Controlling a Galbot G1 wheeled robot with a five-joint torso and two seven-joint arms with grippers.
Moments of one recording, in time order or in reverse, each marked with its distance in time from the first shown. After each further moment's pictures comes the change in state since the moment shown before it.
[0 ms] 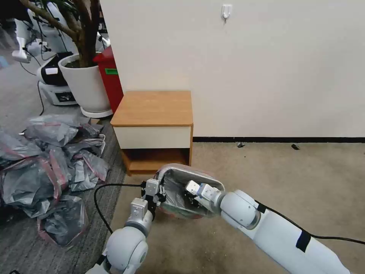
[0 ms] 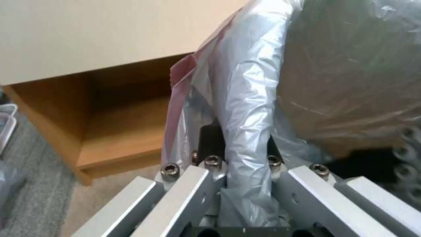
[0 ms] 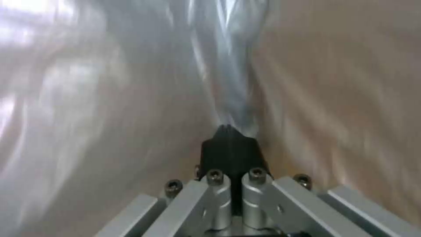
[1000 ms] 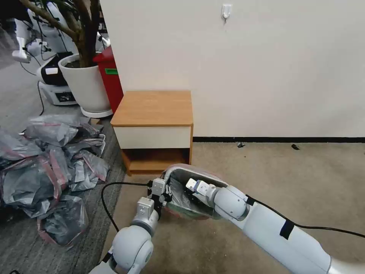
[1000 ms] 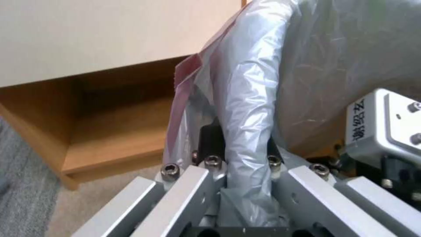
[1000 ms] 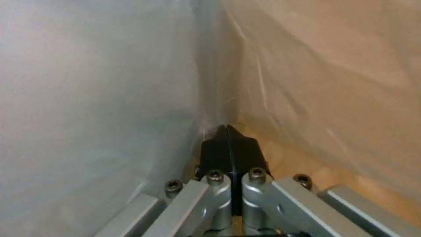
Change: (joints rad) left arm -0.003 -0.006 0.028 -0.013 -0.002 0.004 -0.003; right arm 0.042 0.051 -0.030 -0.167 -0.034 0.001 0.012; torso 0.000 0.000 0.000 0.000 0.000
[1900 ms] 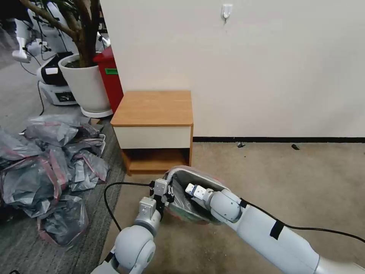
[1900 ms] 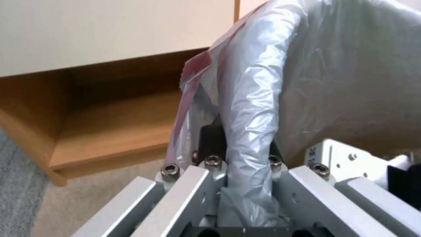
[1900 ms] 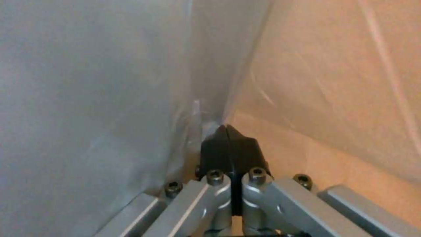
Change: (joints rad) left arm -0.026 -0.006 0.024 0.005 -0.039 0.017 -0.021; right arm 0.006 0.052 -0.034 -0.105 -0.049 0.001 0.000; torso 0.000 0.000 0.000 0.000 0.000
